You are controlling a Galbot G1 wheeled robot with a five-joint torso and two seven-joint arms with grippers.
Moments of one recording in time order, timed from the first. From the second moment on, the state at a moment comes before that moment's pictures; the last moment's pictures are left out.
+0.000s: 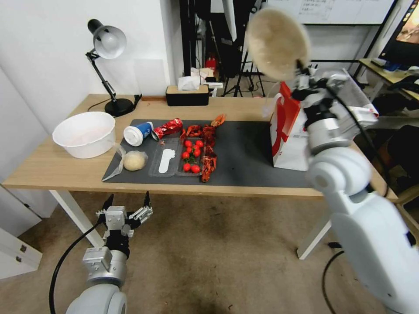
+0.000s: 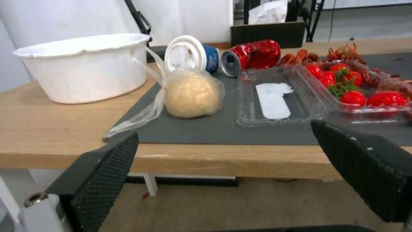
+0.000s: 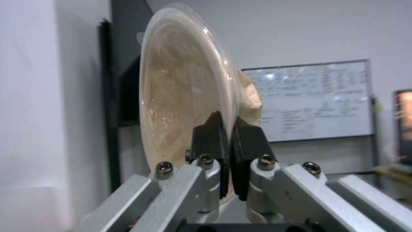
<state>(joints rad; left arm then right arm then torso) 1.71 -1.59 -0.61 -2.23 -0.04 0.10 0.00 -0.78 1.02 0.38 2.10 0.58 -0.23 0.43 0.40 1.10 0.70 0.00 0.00</state>
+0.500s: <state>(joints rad) 1.71 -1.60 -0.61 -2.23 -0.04 0.10 0.00 -0.80 0.99 0.44 2.10 0.54 -0.26 0.44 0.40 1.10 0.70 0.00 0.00</state>
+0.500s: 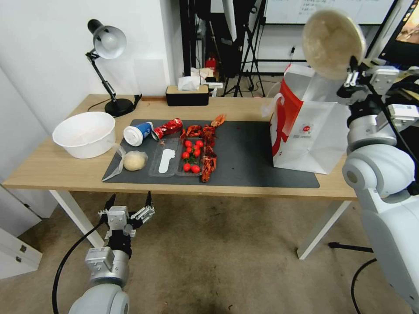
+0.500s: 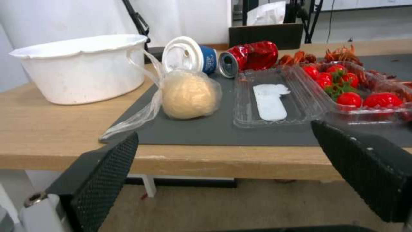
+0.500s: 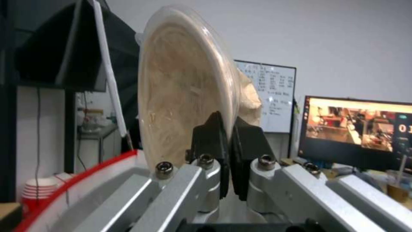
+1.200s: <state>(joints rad) 1.71 -1.59 -0.61 -2.23 -0.03 0.08 0.00 -0.86 1.00 0.50 2.03 0.43 -0.36 0.50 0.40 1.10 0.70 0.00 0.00</state>
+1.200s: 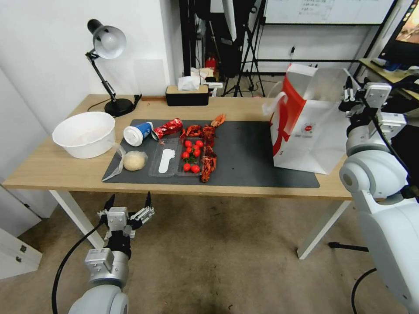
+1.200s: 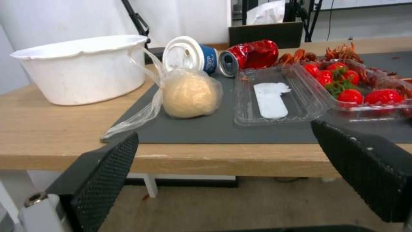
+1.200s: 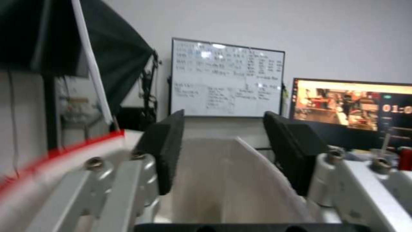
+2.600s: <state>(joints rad) 1.69 -1.58 -0.61 -2.20 -0.04 0.08 0.00 -1.48 1.01 0.40 2.23 0.36 0.15 0.28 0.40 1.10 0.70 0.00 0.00</state>
